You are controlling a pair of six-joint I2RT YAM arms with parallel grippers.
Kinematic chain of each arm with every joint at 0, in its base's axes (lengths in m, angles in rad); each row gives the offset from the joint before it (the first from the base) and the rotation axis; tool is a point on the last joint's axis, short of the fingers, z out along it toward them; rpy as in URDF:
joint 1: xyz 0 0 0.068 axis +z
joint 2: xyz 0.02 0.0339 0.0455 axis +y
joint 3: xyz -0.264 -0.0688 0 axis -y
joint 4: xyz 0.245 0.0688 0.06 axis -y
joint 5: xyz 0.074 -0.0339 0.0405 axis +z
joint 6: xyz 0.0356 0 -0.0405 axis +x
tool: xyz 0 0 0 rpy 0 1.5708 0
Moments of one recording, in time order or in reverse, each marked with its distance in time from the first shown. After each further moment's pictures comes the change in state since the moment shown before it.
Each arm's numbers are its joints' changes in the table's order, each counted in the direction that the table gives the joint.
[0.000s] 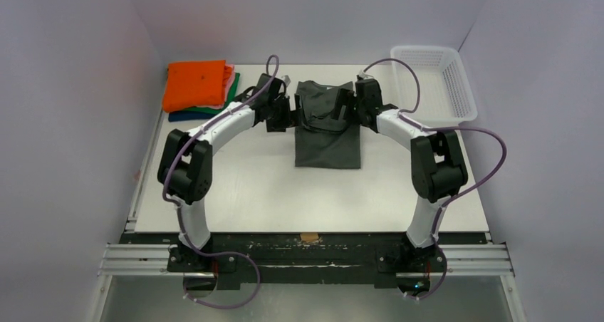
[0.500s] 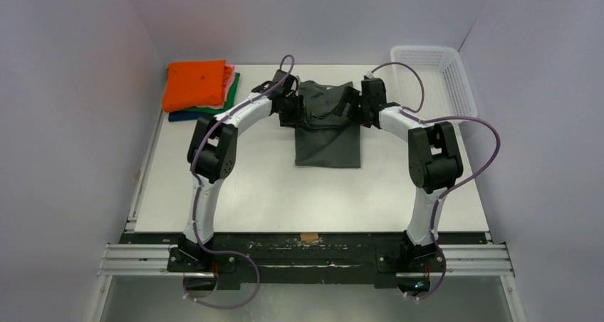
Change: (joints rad) left arm 0.000 0.365 0.366 -0.066 0.014 0.041; right arm -0.056 0.082 0.056 0.008 0.061 0.087
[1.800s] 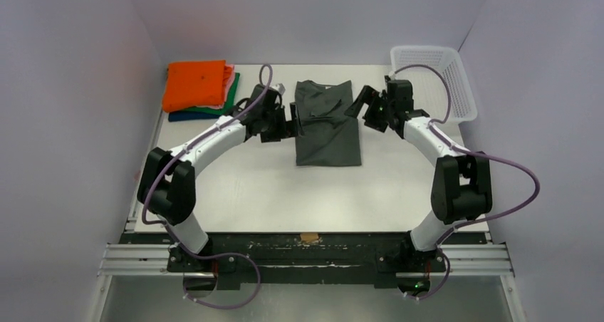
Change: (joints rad) left arm -0.019 -0.516 -0.446 0.073 0.051 -0.074; right arm -0.101 -0.272 -0.112 -0.079 0.235 0.042
